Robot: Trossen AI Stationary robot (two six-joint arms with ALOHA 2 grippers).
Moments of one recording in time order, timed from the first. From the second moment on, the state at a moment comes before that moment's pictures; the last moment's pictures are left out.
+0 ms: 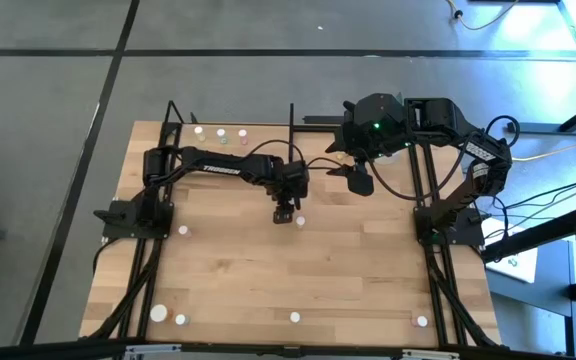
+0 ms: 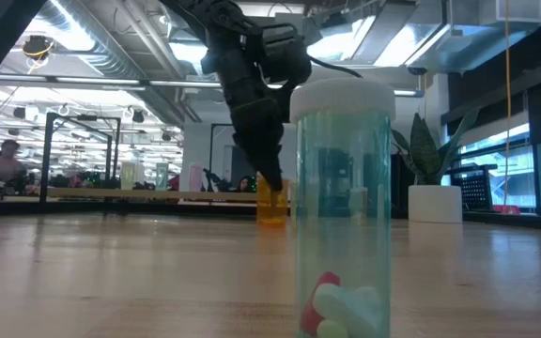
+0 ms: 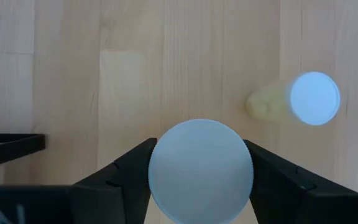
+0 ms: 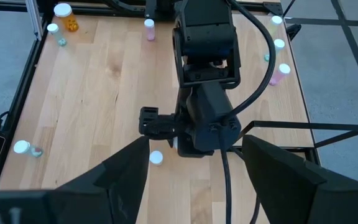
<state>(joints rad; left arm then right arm) 0.18 1.98 1.44 -0.64 0.12 0.11 -0.09 1.62 2.17 -1.33 -0.05 -0.11</state>
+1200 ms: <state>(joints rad) 0.17 1.98 1.44 -0.66 0.08 0.16 -0.09 1.62 2.17 -1.33 -0.05 -0.11</state>
